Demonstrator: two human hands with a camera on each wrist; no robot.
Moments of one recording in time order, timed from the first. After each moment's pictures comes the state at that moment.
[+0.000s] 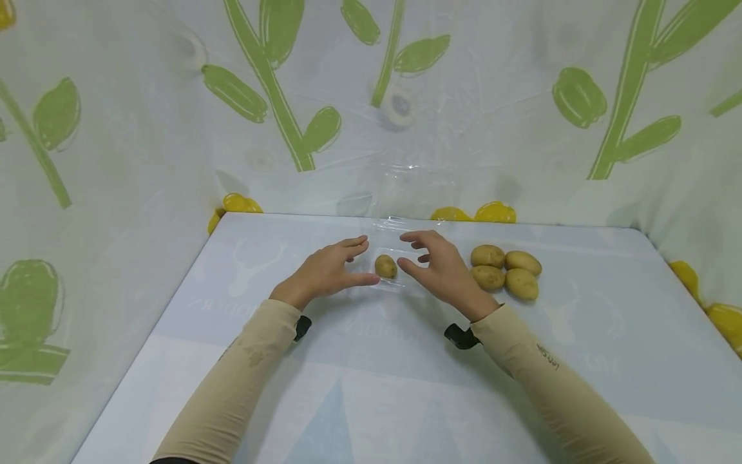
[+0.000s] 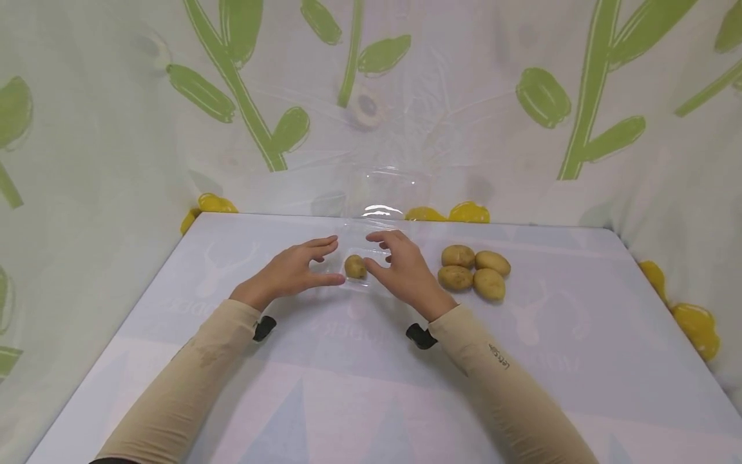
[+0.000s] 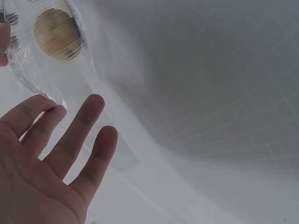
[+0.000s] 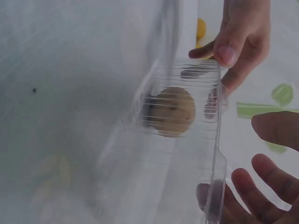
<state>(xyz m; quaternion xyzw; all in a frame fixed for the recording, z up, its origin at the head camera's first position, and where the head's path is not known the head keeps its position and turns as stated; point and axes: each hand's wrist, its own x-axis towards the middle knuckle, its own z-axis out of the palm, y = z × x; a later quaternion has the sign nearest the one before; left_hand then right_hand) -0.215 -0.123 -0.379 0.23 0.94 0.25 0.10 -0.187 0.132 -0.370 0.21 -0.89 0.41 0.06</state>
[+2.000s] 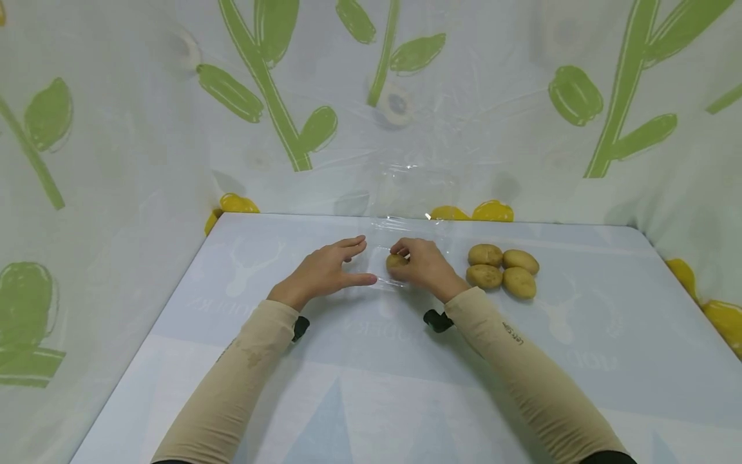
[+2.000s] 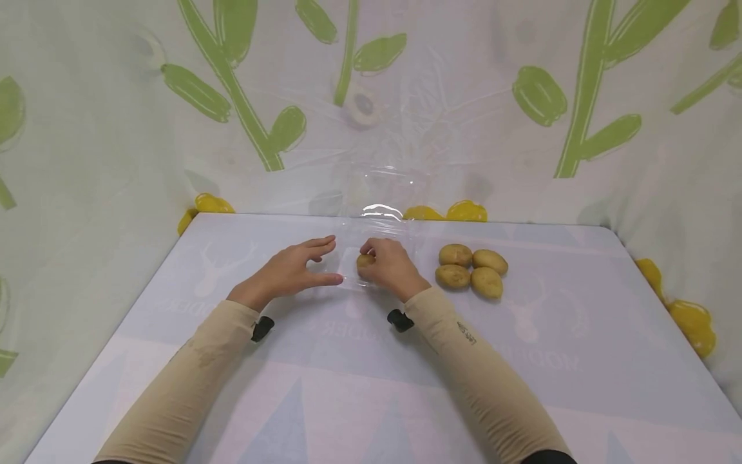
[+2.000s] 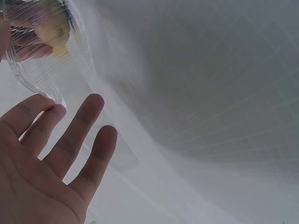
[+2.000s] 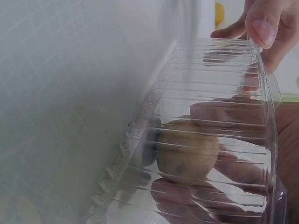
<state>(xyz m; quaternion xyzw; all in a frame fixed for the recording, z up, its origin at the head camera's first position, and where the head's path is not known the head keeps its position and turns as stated) -0.216 -0.123 -0.377 0.24 0.93 0.25 0.10 -0.219 0.109 -0.378 0.10 -0.94 0.32 -0.10</state>
